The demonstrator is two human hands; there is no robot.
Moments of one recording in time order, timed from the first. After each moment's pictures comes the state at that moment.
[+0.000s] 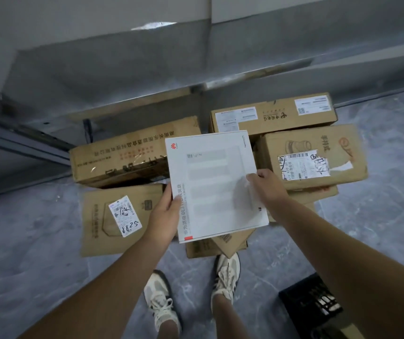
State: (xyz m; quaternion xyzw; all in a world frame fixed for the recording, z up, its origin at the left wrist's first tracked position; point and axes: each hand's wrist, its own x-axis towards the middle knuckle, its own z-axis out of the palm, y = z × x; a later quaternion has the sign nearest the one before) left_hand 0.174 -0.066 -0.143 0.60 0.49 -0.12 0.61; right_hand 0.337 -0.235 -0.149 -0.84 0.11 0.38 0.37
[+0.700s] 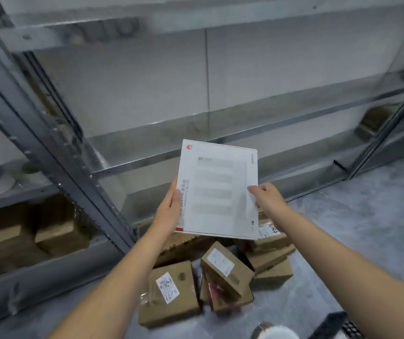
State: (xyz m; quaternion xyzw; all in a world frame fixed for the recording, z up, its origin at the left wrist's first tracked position) left_hand 0.095 -0.020 0.299 0.76 0.23 0.06 0.61; right_hand 0.213 -0.235 0.310 -0.83 0.04 0.20 0.52
